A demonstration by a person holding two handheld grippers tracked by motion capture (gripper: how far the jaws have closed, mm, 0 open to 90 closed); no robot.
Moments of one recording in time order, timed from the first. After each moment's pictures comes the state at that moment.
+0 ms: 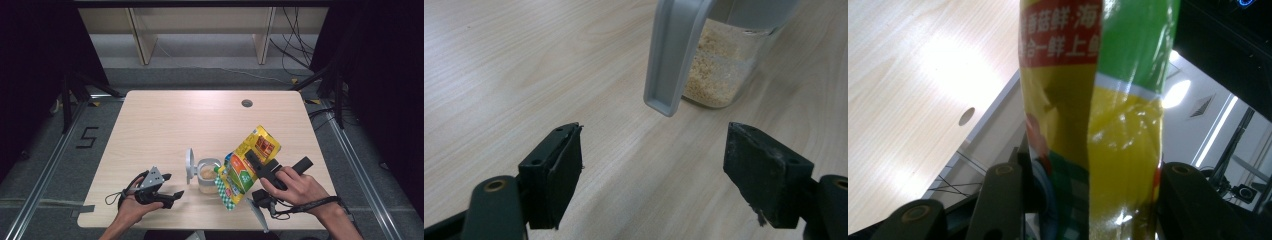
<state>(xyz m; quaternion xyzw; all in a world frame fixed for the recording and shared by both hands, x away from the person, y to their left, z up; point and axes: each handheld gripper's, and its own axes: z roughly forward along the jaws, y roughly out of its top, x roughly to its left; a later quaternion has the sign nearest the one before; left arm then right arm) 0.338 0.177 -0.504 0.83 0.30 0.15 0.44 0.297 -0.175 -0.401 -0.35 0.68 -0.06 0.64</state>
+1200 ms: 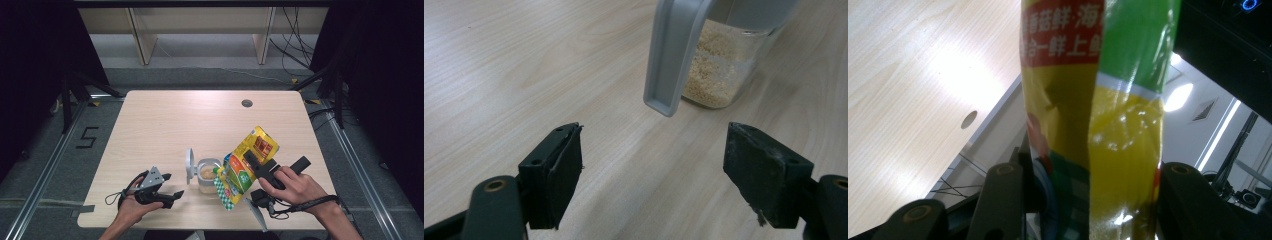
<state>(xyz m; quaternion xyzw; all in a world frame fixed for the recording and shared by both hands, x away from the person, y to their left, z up) 0.337 0.176 -0.504 0.83 0.31 0.14 0.45 0.299 -0.172 -0.403 -0.35 0.69 -0.05 0.64</state>
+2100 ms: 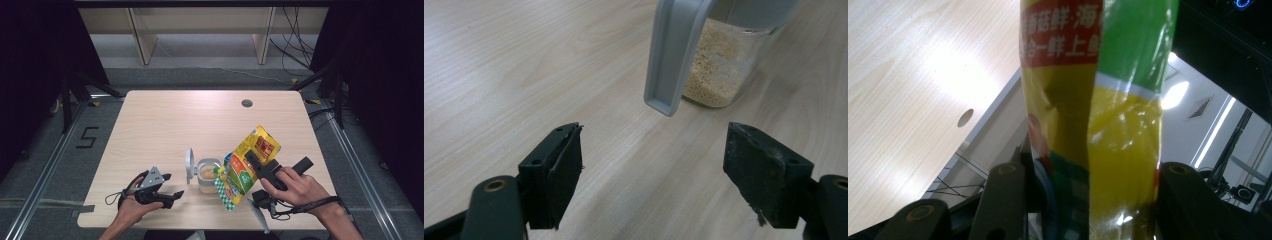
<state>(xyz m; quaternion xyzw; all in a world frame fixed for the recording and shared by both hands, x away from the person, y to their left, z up) 0.338 0.177 -0.504 0.83 0.30 0.15 0.44 0.295 -0.175 -0.399 -0.35 0.68 -0.05 0.64</state>
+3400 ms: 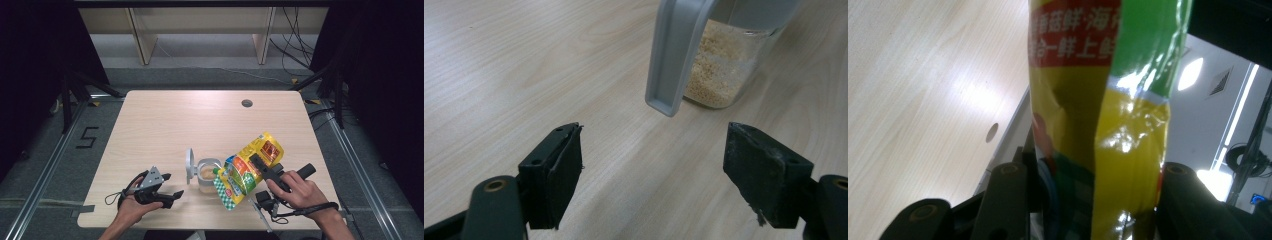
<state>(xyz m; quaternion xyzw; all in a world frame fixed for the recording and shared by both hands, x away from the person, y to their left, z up) 0.337 0.177 -0.503 0.83 0.31 0.15 0.44 0.300 -0.189 -0.423 -0.29 0.71 0.01 0.64</state>
